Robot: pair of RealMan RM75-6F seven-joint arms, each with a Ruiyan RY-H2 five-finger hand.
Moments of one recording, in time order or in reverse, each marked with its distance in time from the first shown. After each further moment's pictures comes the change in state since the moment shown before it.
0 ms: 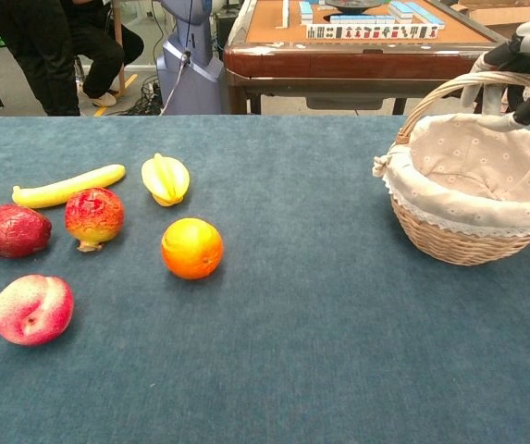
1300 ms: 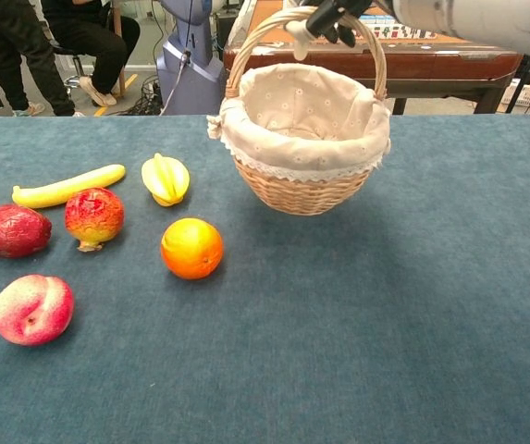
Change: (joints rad) left arm 0.024 0.025 0.002 -0.013 0.019 0.035 -0.011; right arm 0.427 -0.252 0.210 0.061 0.369 0.013 -0.095
